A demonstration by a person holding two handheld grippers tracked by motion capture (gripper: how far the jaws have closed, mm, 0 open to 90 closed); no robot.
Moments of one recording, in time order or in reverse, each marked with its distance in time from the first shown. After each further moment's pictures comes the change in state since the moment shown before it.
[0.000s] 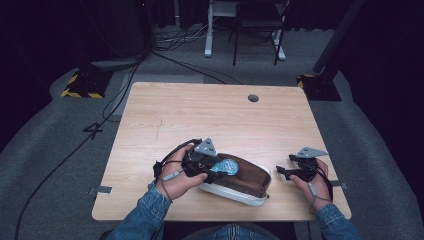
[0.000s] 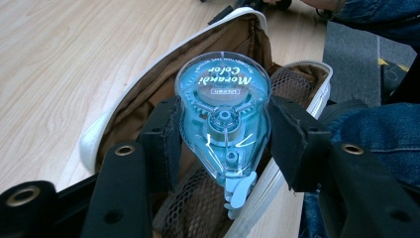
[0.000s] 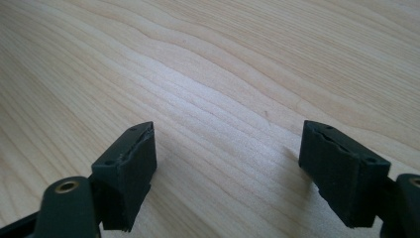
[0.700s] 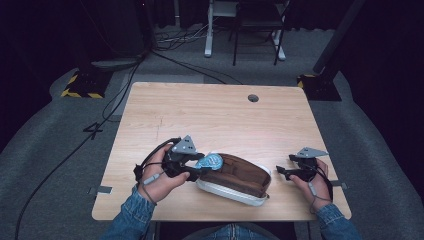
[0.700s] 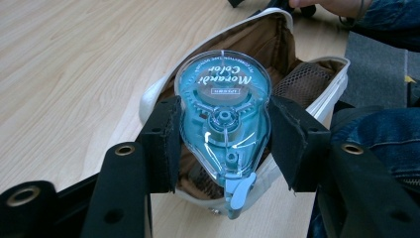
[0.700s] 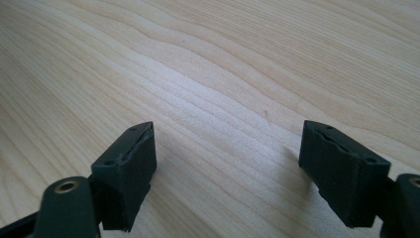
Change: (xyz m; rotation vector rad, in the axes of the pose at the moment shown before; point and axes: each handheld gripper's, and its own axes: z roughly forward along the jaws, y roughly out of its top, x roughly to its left) left arm 0.005 -0.024 -0.039 -0.057 0.094 -0.043; right arm 0.000 0.000 0.000 0.000 -0.001 0.000
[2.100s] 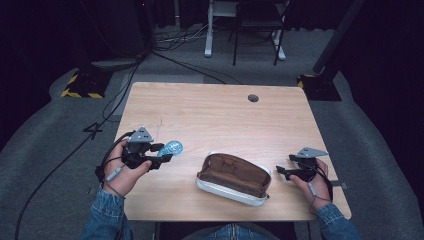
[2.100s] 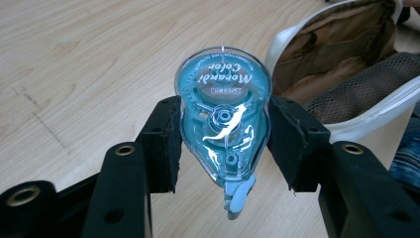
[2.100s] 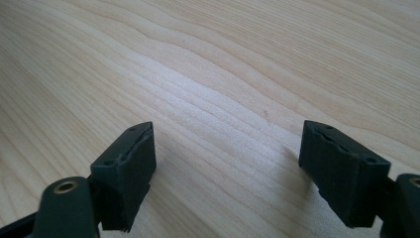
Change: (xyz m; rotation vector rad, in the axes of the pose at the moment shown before) left arm 0.055 -0.056 -0.061 -0.024 0.184 -0.179; right arm 0.000 0.000 0.000 0.000 -0.002 0.001
